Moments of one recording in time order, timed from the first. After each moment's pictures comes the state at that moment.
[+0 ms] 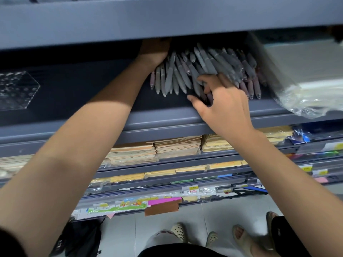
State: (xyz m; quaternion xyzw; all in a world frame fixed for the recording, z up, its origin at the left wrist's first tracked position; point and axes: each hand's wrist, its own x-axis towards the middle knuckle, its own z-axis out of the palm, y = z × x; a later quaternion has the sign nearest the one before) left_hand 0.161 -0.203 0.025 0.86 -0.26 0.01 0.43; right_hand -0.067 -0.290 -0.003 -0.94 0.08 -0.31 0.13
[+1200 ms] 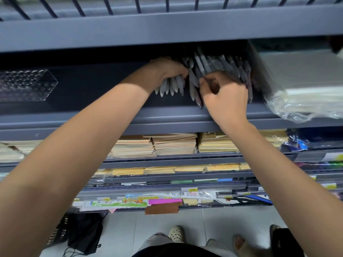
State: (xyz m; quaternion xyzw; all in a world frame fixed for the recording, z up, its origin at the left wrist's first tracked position) left_hand 0.076 -0.204 0.057 0.93 -0.13 -0.21 0.27; right_hand -0.060 -0.311 0.002 -0.89 0.13 -0.37 0.25
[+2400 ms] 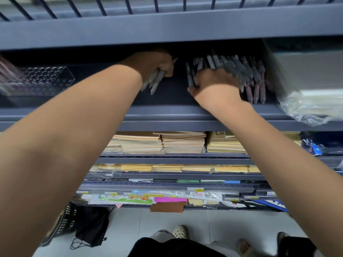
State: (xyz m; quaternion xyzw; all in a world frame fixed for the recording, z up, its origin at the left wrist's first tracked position) left_hand 0.109 -0.174 0.078 0.97 -0.10 -0.23 0.00; right_hand -0.023 -0.280 0.037 -0.98 0.13 -0.11 0.04
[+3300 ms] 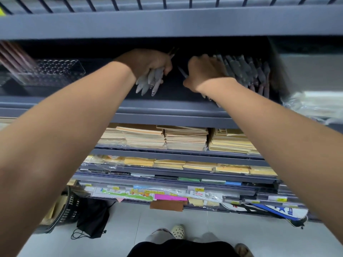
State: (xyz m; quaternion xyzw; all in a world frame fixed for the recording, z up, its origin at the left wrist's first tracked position) left_hand 0.090 -0.141 0.077 0.93 -0.01 -0.27 0.23; right_hand 0.008 -0.265 0.050 -0.99 0.06 -0.10 0.06
